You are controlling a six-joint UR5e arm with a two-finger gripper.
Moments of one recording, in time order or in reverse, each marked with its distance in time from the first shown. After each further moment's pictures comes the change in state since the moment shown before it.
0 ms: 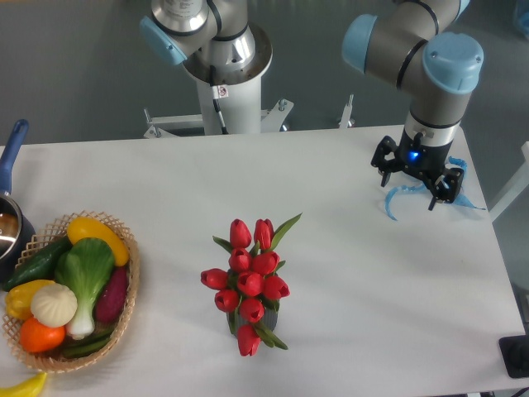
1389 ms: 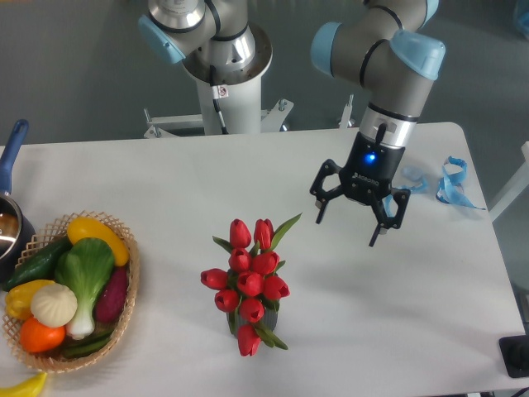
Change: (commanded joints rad) arm -0.046 0.077 -0.176 0.278 -0.716 -0.305
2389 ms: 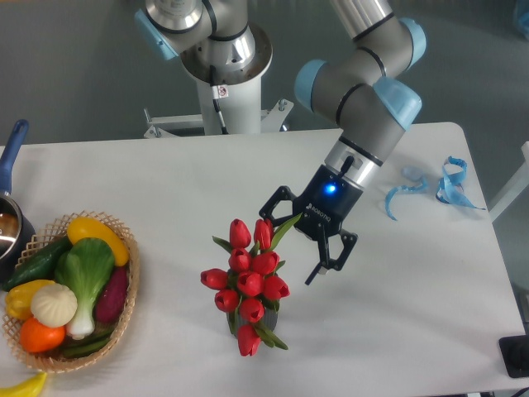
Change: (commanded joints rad) arm -0.104 -0.175 0.064 0.069 -0.210 0.000
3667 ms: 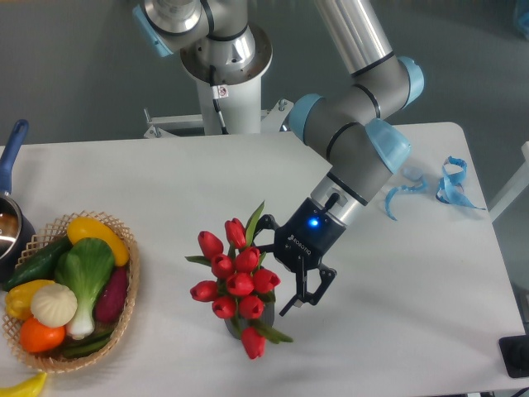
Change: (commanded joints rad) arm -0.034 -0.028 0.025 0.003 -0.031 0.005
